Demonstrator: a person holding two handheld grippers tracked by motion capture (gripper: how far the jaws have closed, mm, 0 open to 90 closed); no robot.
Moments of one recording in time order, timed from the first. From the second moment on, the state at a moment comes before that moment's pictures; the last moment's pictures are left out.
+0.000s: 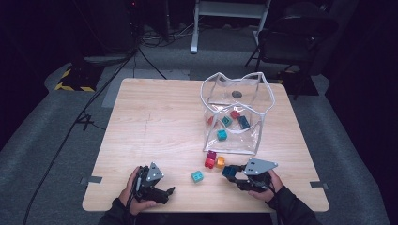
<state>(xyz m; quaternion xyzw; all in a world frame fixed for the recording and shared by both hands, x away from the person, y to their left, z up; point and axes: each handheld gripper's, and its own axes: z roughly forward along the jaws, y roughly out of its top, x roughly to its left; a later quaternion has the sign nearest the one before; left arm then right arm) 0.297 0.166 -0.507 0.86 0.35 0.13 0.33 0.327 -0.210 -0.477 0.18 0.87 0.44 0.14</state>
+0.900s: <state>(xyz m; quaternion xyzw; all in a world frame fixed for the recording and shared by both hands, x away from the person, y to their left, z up) 0.297 0.166 -0.507 0.86 0.35 0.13 0.33 0.336 -0.263 -0.433 0.25 0.81 0.49 0.21</state>
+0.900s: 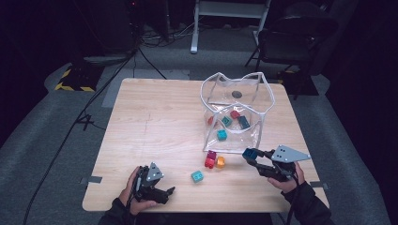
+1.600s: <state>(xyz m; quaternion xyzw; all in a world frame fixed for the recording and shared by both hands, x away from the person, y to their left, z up) 0.297 0.166 -0.507 0.87 0.35 0.13 0.33 0.348 -0.279 -0.368 0.27 0.77 0.52 0.27</state>
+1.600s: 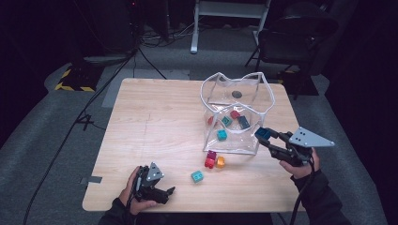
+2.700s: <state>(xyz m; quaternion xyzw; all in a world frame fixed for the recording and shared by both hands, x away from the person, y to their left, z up) 0.297 0.166 -0.507 0.87 0.35 0.13 0.33 0.398 -0.247 -0.320 0.29 0.74 0.51 0.32</state>
